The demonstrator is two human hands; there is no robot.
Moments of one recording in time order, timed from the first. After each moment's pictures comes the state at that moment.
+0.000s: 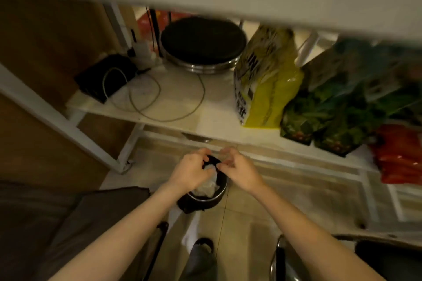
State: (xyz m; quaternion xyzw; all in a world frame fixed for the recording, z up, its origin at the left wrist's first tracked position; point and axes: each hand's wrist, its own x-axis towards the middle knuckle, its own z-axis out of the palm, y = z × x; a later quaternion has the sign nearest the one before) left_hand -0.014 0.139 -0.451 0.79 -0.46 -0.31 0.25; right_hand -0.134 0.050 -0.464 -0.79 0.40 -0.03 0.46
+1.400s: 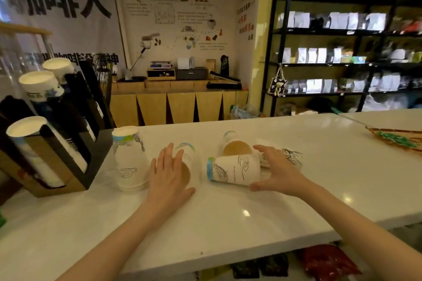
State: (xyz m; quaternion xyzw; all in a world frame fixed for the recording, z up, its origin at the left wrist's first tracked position) left_hand 0.014 -0.027 -0.104 0.74 -0.62 0.15 0.20; right_hand -0.247 -0.097 -0.068 -0.84 0.46 -0.23 0.15
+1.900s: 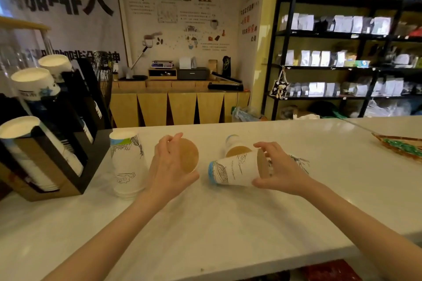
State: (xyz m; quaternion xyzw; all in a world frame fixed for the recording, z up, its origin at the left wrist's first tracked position) left_hand 0.017 -0.043 -0.072 0.69 -0.61 0.06 0.38; right_hand -0.240 -0.122 -0.058 -0.85 0.43 -0.26 0.15
